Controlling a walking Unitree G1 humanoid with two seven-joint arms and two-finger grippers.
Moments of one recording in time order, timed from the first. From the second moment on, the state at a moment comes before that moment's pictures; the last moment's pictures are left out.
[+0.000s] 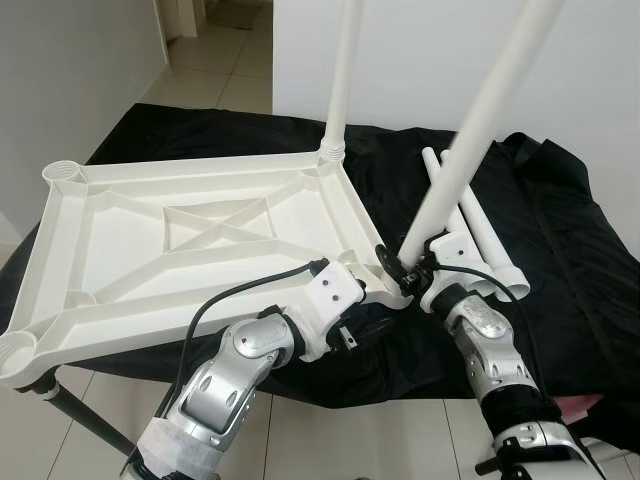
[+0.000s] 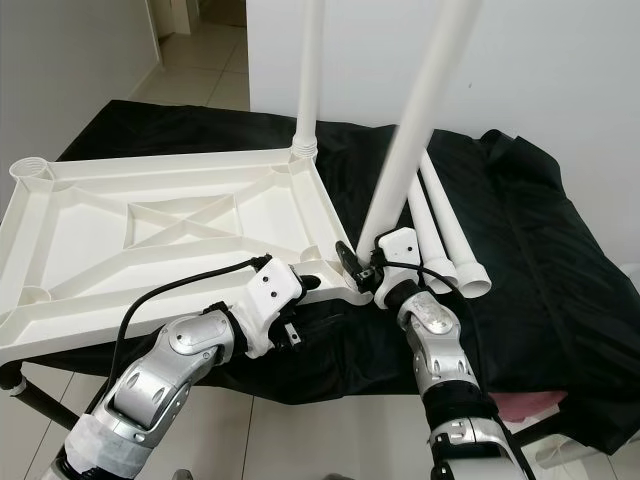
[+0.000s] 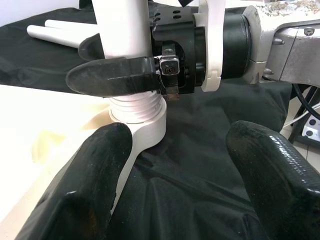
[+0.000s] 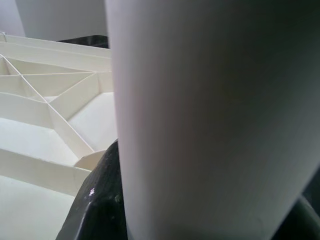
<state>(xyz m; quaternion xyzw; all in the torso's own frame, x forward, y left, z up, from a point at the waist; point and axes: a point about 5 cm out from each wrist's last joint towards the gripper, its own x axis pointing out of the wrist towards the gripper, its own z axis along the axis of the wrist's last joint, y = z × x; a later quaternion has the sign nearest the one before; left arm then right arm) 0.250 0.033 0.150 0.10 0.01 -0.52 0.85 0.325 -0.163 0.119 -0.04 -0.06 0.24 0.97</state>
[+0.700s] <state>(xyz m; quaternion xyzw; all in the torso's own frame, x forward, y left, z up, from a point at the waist) 0.254 0.036 0.152 0.11 0.00 -0.51 0.86 0.325 -0.159 0.115 -0.02 -0.07 0.23 0.97</state>
